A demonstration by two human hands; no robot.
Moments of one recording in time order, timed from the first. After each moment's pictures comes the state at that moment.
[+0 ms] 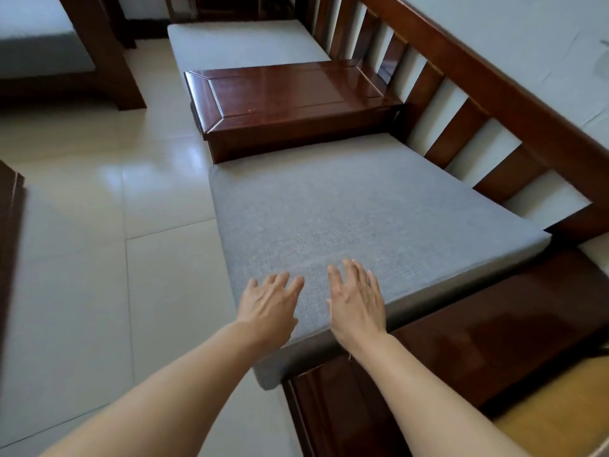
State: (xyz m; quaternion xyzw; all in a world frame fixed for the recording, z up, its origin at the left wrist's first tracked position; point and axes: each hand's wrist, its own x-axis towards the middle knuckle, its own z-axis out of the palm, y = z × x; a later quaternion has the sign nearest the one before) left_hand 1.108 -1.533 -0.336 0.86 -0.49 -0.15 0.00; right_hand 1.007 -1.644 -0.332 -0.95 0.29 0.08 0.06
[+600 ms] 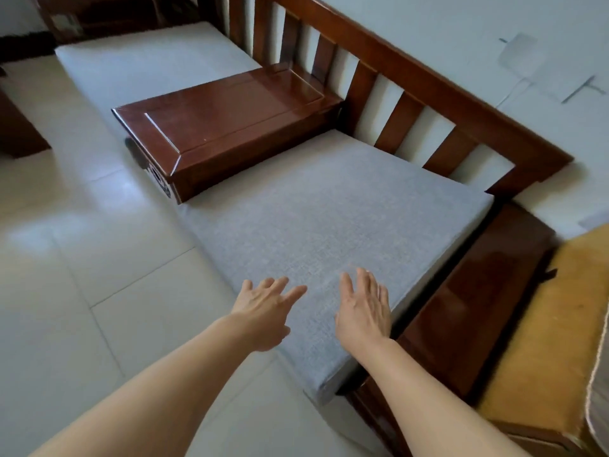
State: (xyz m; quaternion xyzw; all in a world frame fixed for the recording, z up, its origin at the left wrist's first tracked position) left_hand 1.241 -1.510 -0.288 0.70 -0.67 -0.23 -0.10; right_hand 1.087 -1.582 -0.292 -0.85 0.51 0.13 0.08
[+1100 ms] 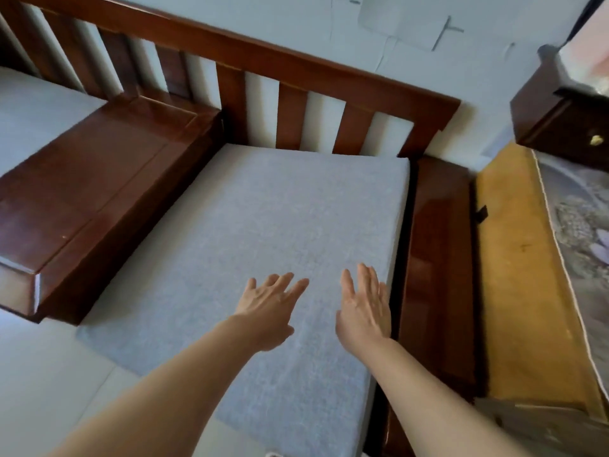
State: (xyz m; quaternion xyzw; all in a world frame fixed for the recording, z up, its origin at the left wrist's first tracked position) left_hand 1.253 -1.692 -0.292 0.54 -0.81 -0.19 -0.15; right_hand 1.086 -1.681 -0.311 -0.69 0.71 0.08 0.13
